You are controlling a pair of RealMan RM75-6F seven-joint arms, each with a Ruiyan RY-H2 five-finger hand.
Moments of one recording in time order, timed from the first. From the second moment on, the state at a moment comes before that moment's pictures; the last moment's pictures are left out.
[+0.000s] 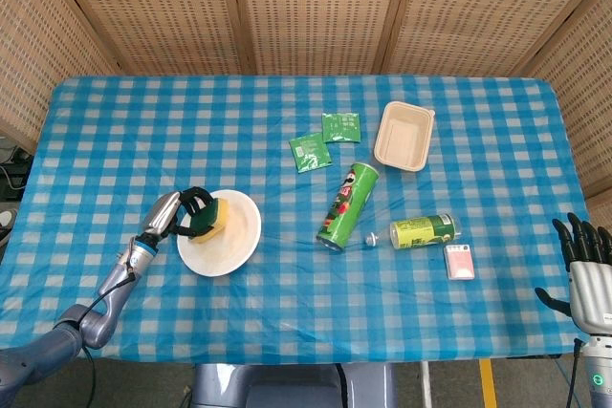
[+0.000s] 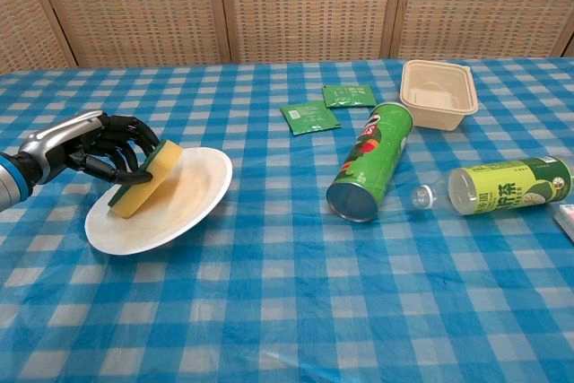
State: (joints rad) left arm -0.65 -1.79 -0.06 -0.74 1.47 0.98 -0.91; right arm 0.06 -1.09 0.11 -1.67 -1.39 1.49 -0.17
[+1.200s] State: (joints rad) left arm -0.72 -1.51 -0.11 -0.88 1.36 0.84 -0.20; right arm 0.06 -1.09 0.10 -1.68 -1.40 1.49 -0.18
